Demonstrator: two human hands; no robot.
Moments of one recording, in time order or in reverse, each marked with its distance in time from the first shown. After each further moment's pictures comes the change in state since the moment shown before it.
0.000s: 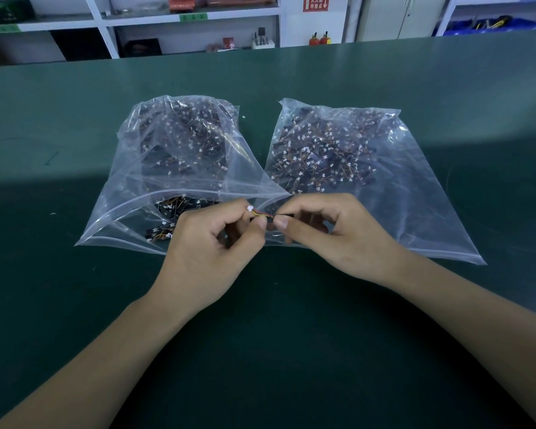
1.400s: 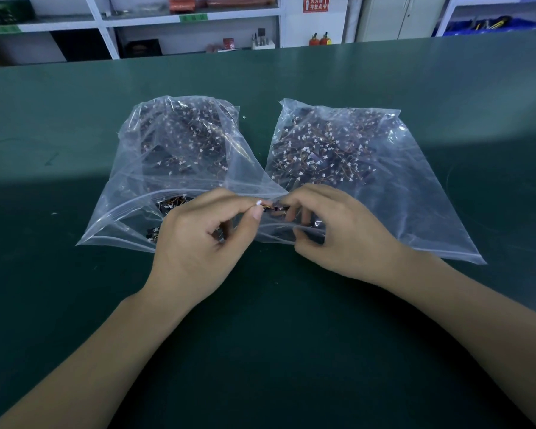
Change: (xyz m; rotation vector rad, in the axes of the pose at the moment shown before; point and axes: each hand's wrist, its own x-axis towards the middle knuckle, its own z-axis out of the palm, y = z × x) left_hand 0.002 -0.013 -0.007 0.206 0.109 0.151; right_hand 0.002 0.010 -0.005 -0.549 0.020 -0.164
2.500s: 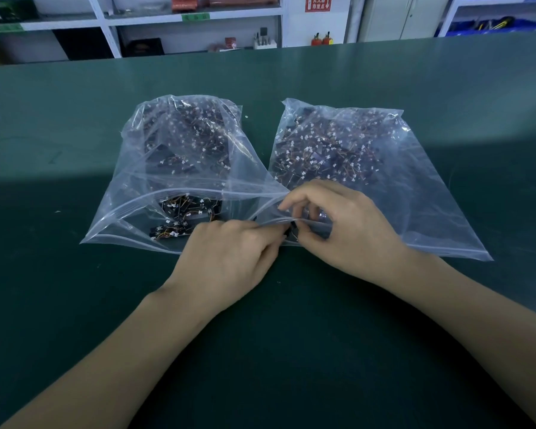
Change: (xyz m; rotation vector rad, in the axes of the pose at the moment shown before) left_hand -0.001 0.013 0.014 0.589 -0.319 0.161; right_hand -0.002 0.000 0.001 0.017 0.142 -0.023
